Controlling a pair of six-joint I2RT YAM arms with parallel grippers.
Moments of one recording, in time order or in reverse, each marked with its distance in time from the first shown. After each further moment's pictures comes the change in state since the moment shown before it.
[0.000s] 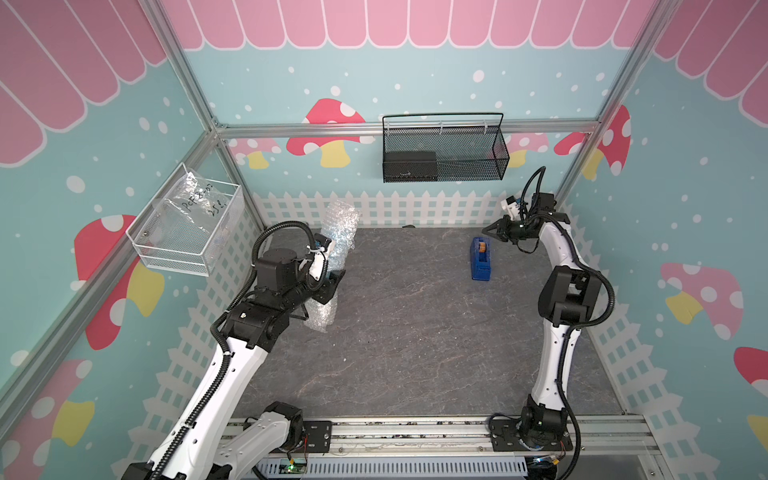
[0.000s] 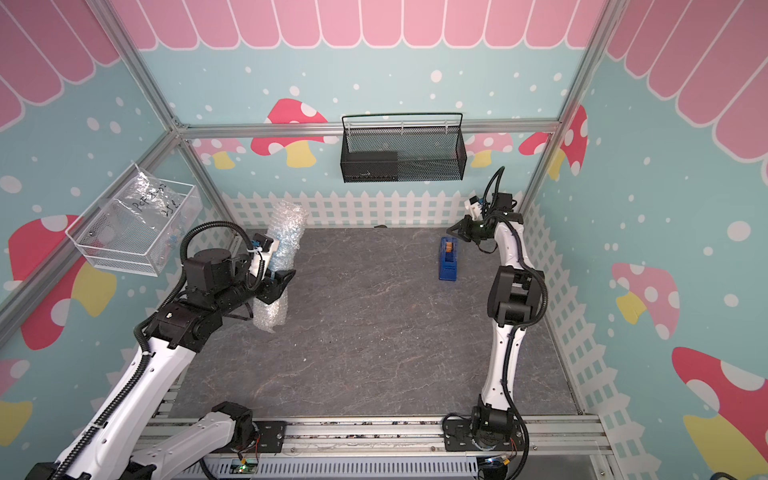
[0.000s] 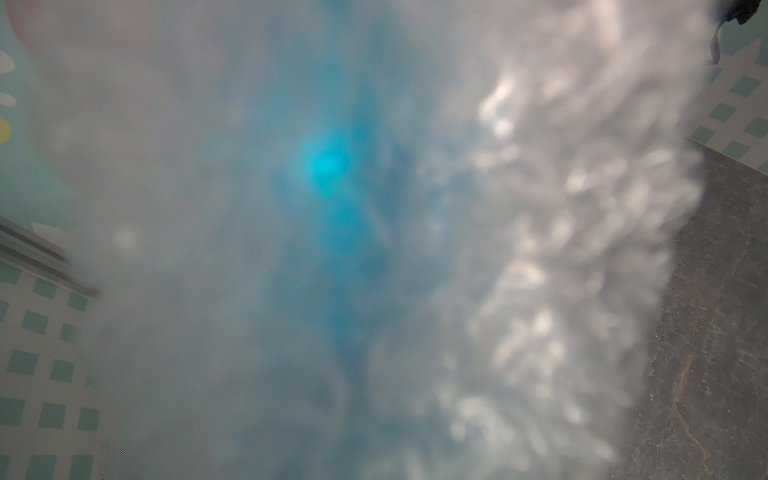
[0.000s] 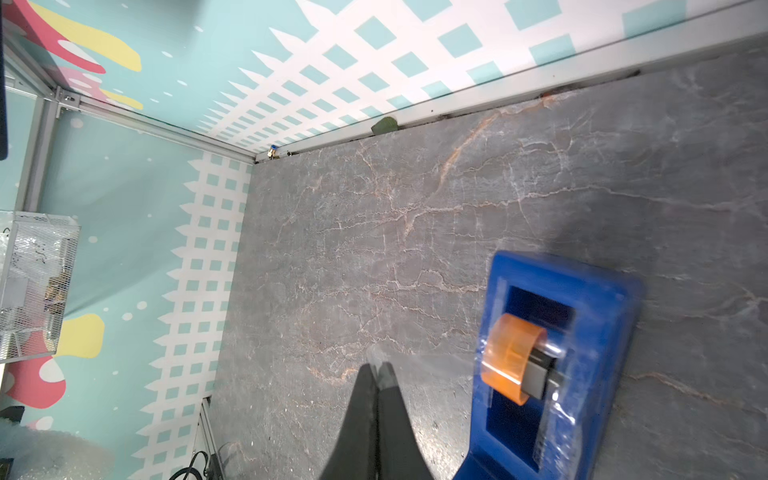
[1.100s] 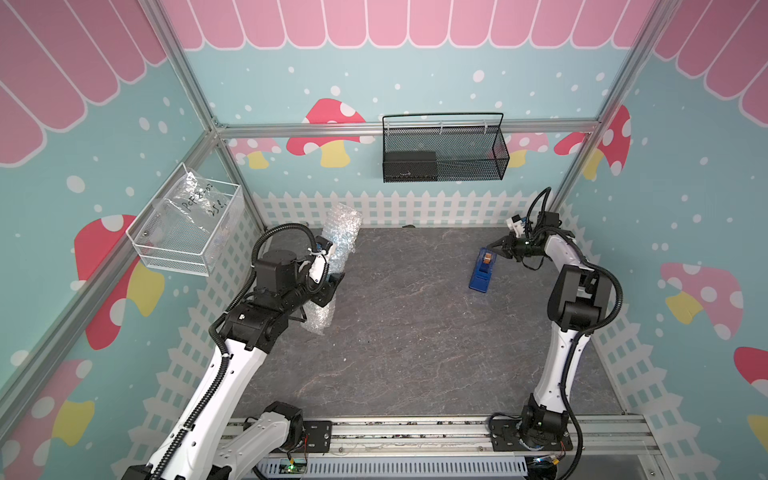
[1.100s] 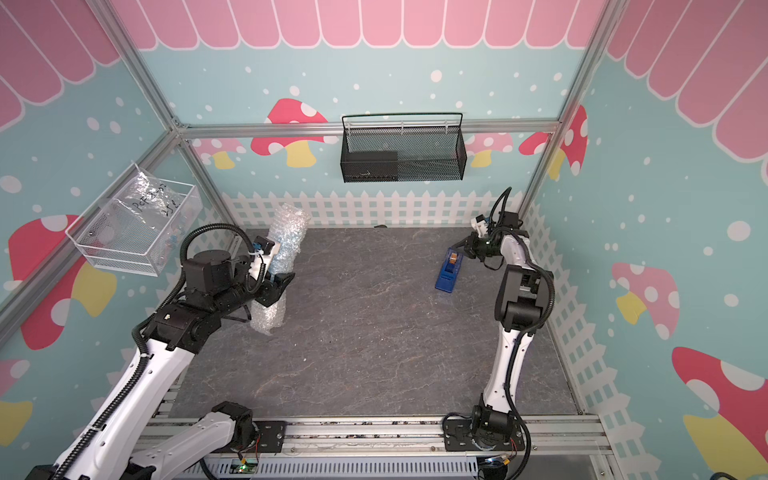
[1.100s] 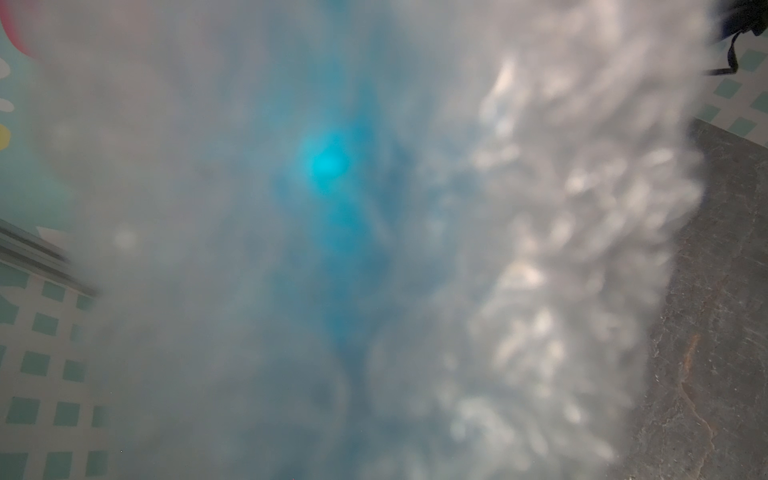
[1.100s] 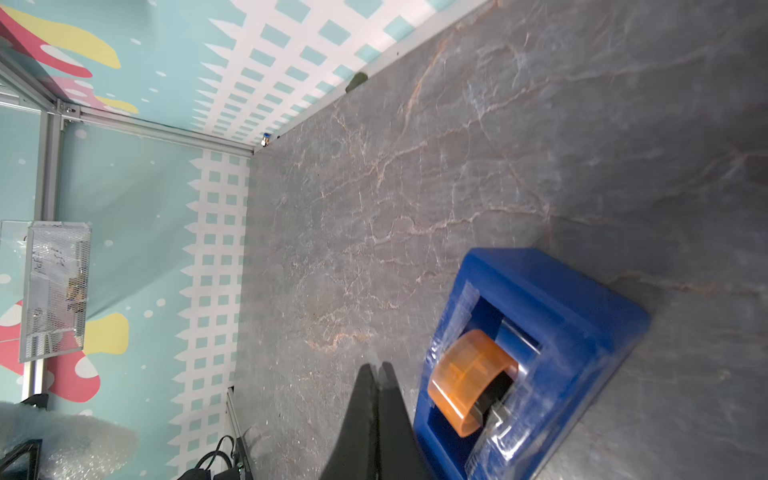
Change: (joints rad) left arm 0.000 -0.009 0.000 -0.034 -0.001 0.037; right arm -0.066 -0.070 -0.264 0.098 -0.051 0.003
